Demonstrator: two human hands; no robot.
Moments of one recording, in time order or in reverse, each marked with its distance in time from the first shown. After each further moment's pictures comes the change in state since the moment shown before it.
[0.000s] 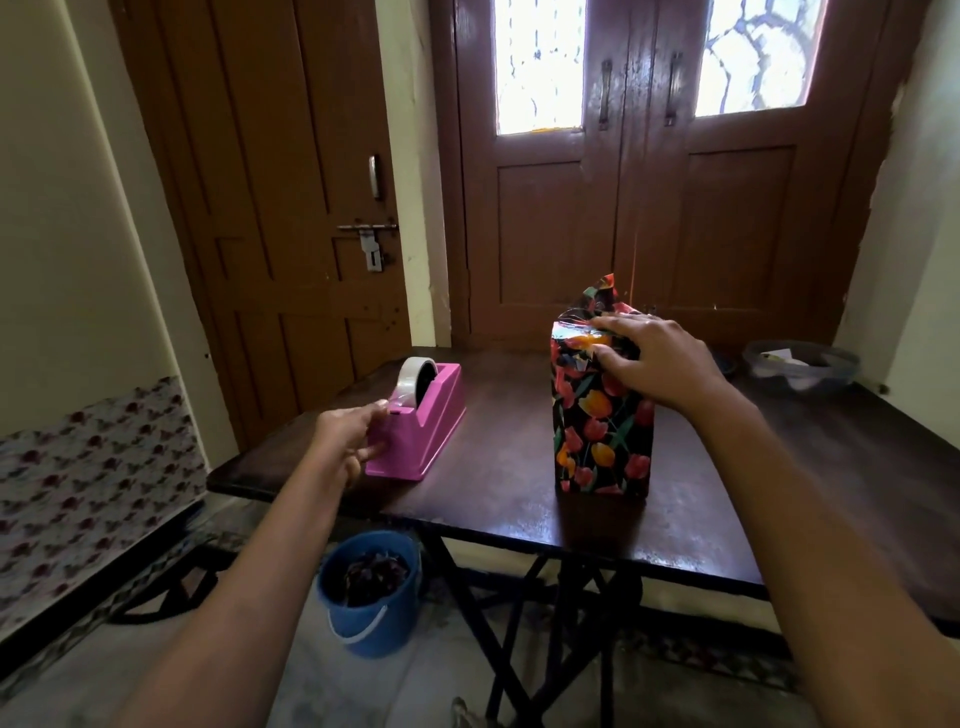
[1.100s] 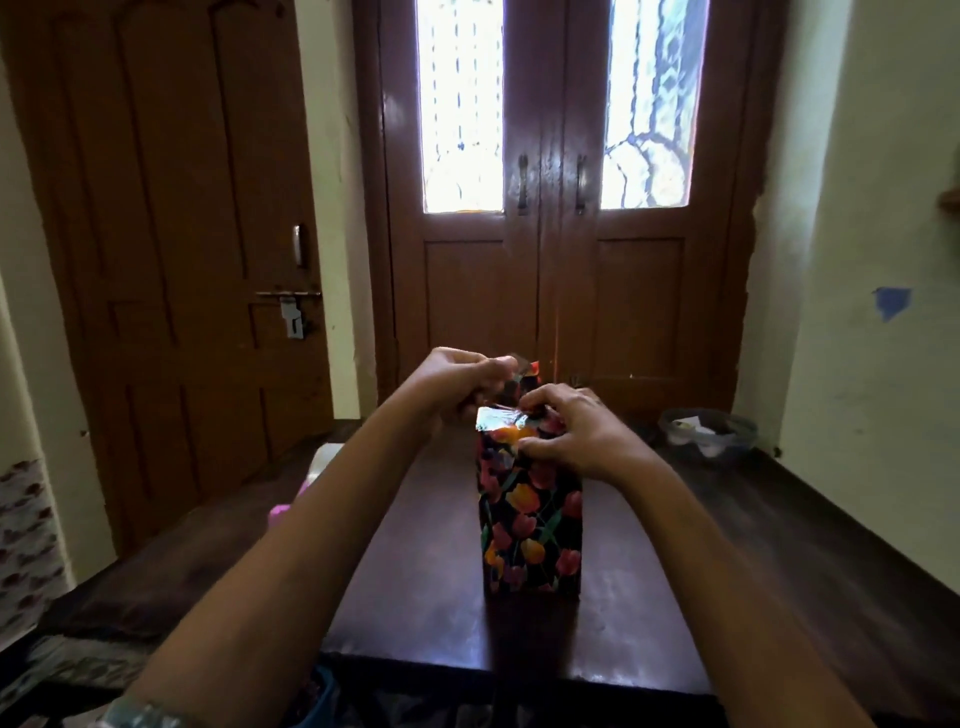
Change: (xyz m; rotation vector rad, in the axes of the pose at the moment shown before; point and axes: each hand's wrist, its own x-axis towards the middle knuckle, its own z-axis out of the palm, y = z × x) left_hand -0.066 0.096 0.156 0.371 -0.701 0.413; right_hand 0.009 -0.004 -0.020 0.262 -0.165 0.111
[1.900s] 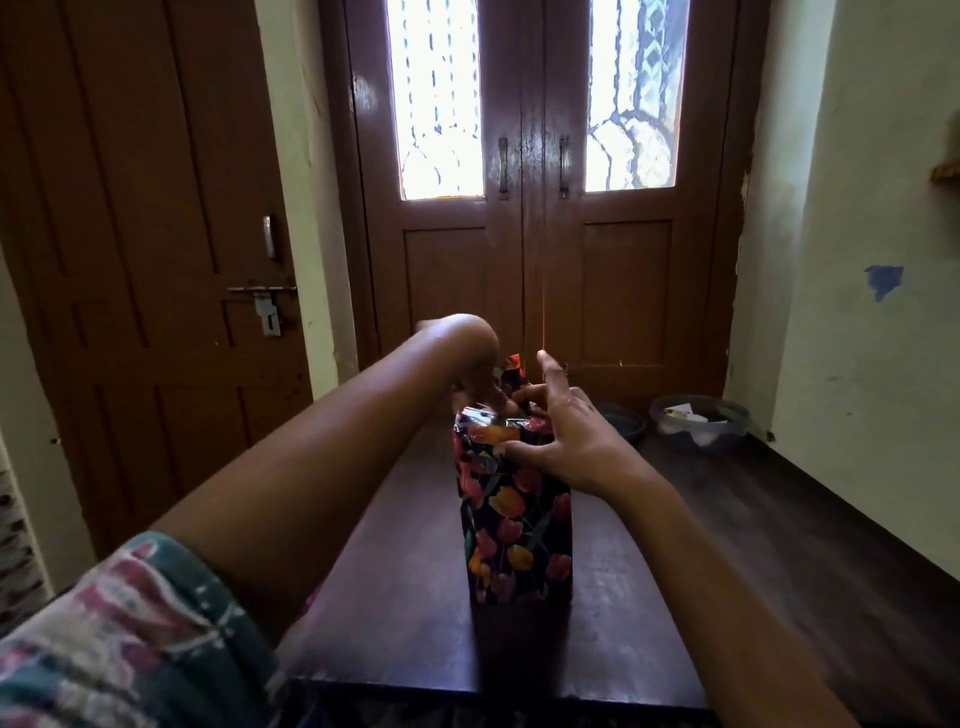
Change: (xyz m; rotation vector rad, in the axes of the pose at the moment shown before) left_hand 0.053 0.048 0.033 1.413 -0.390 -0.323; right_hand 0.010 0.022 0.014 0.098 0.077 -0.069
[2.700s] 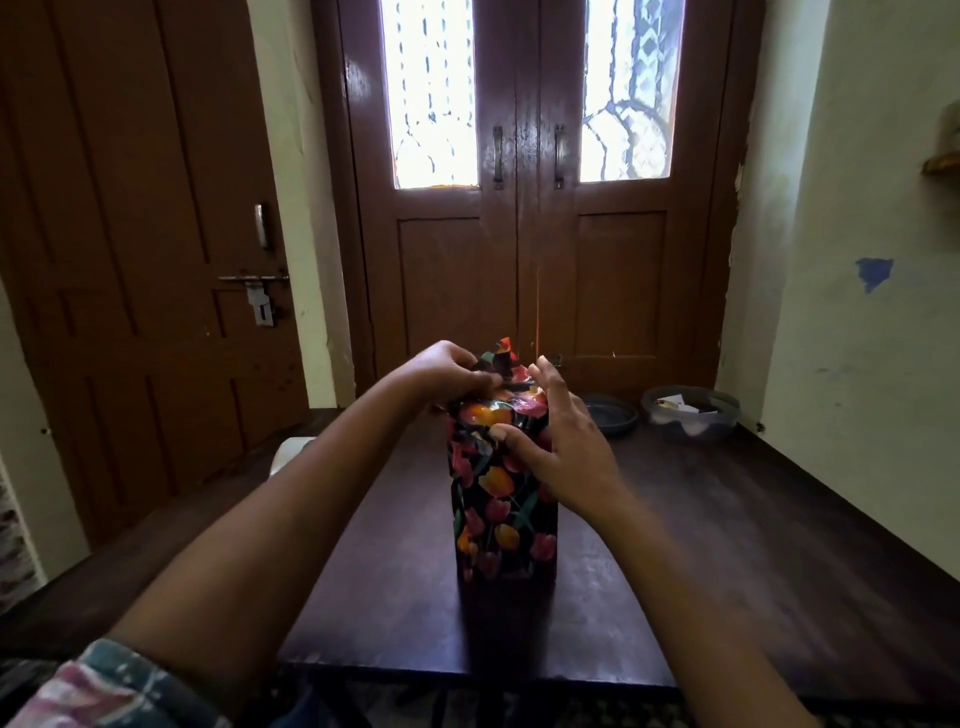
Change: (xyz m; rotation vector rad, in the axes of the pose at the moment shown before) left_hand 0.019 -0.025 0.052 -1.010 0.294 0.196; right_hand -0.011 0.024 0.026 0.012 0.216 -0.030
